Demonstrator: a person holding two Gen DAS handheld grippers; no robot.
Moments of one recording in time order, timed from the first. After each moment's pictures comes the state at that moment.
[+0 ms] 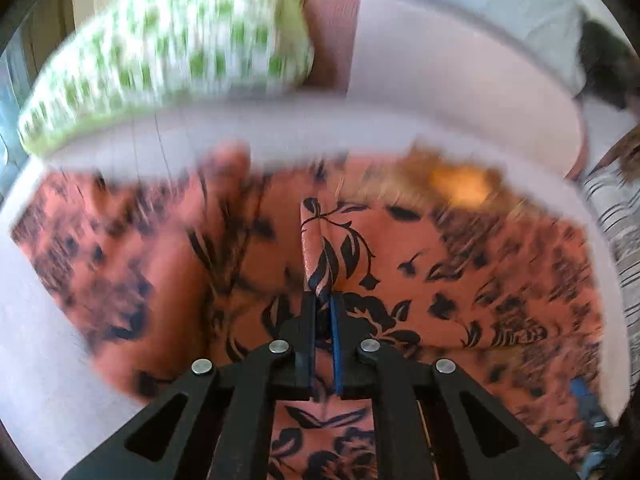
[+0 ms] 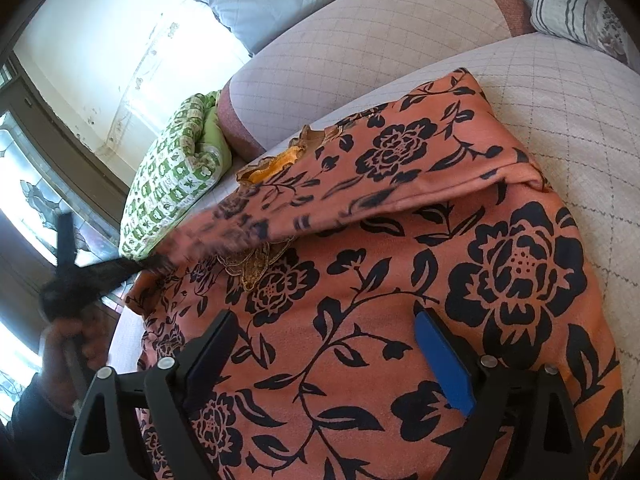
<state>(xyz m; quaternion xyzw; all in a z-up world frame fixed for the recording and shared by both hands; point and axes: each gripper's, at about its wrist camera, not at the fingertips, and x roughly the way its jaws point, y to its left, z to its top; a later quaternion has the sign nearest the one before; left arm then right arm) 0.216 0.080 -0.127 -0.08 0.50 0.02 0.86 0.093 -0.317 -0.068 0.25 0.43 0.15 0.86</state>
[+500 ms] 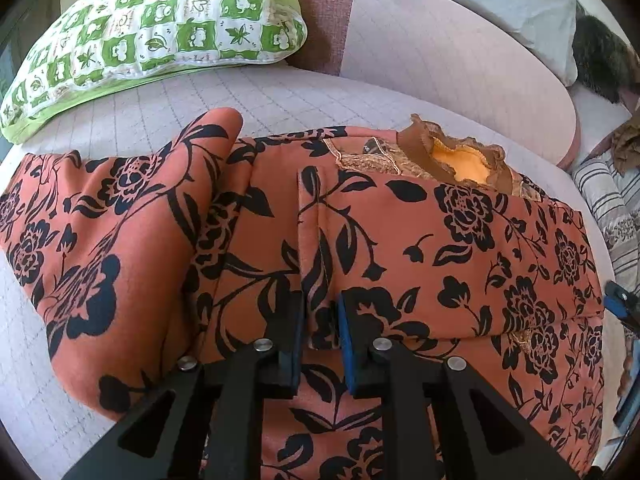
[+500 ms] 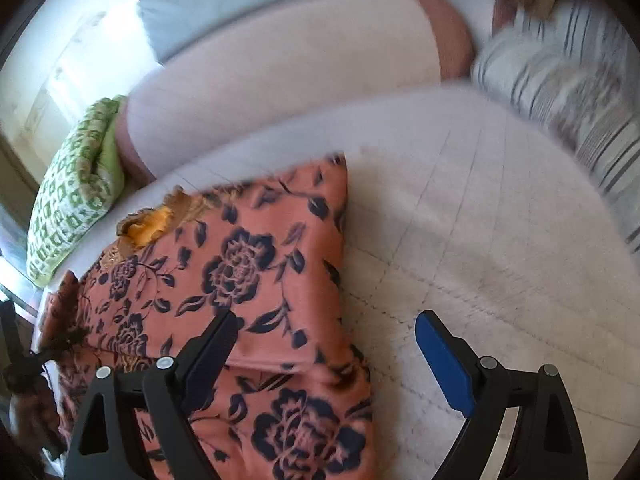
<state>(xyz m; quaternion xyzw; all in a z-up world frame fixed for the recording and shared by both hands) 0.207 0.094 -0.133 -0.08 0.49 -0.01 0.86 0.193 -0.403 -0.045 0.19 0.50 0.02 0.85</state>
